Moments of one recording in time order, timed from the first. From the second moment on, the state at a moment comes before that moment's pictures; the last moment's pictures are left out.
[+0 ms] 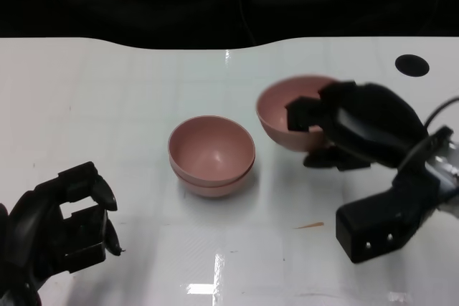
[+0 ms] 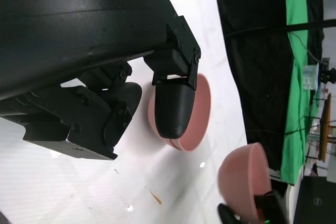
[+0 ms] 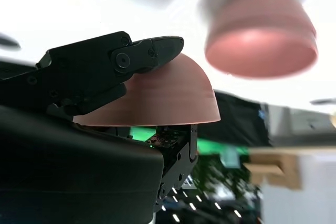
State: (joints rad) left arm 0.10 0.20 0.14 -0.18 -0.30 0.26 -0.31; right arm -0.62 -0.42 0.46 0.41 -0.79 -0.47 -0.14
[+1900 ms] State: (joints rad) left arm 0.12 0.17 0.10 -0.14 -0.26 0.15 -0.32; right arm -0.80 -0.15 0.63 0.84 -0.89 -0.59 -0.35
